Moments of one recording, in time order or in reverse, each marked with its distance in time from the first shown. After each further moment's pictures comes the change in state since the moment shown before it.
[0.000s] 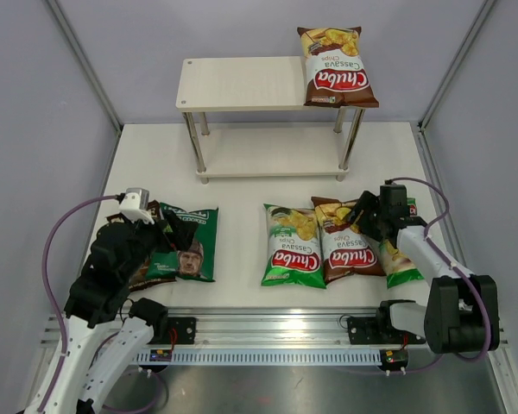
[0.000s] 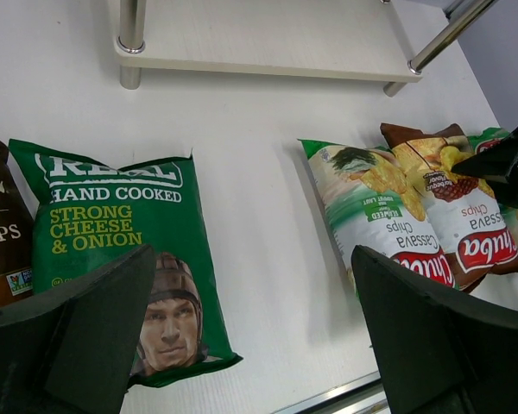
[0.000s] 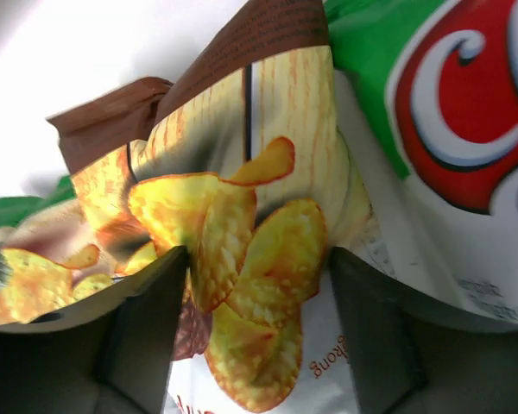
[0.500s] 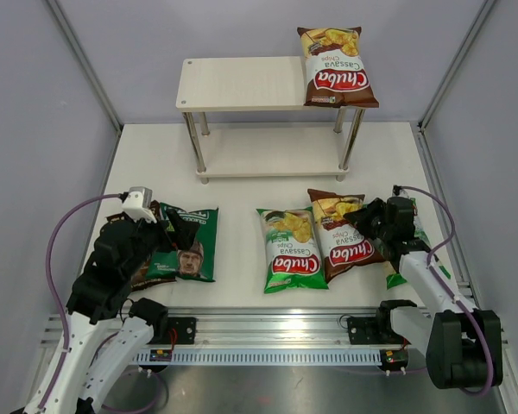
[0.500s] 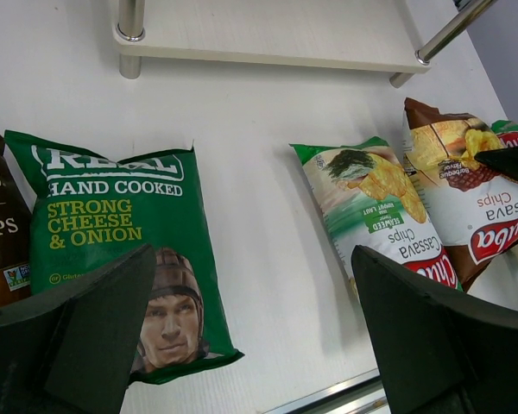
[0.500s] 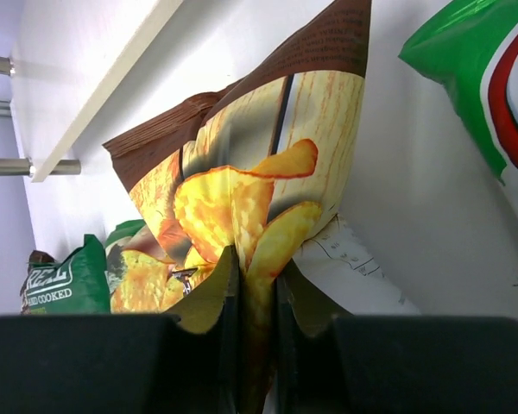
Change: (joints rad) left arm 0.000 0.024 -0.007 0.000 0.003 -0.002; right arm -0.005 -0.201 -0.208 0.320 -0.109 0.193
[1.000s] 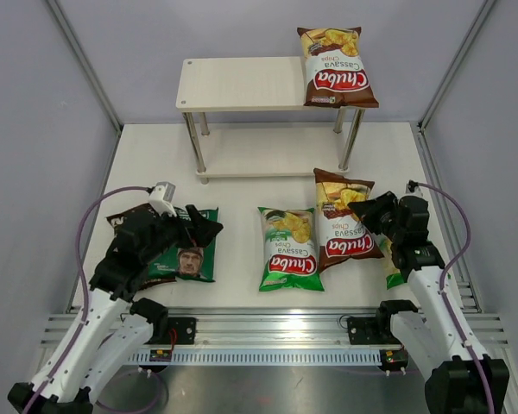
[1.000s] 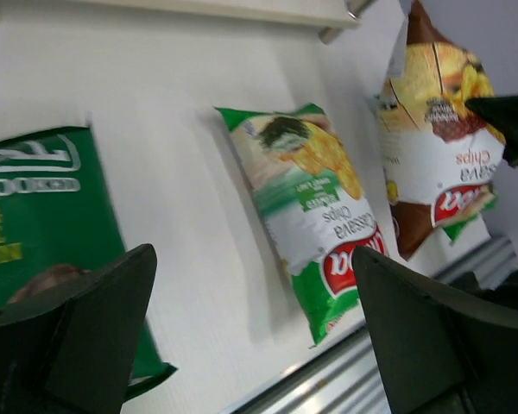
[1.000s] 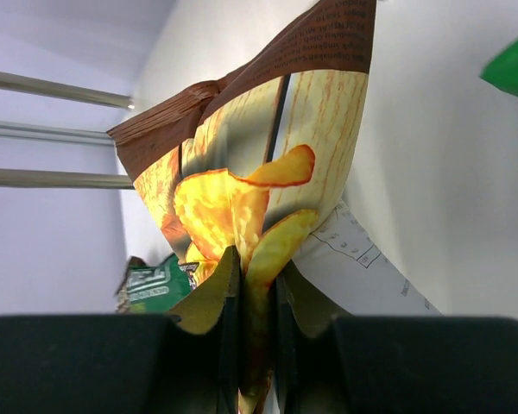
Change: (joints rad) left arm -0.011 0.116 -0.103 0.183 0.189 -0.114; right arm 0.000 -0.228 0.076 -0.158 -0.016 0.139
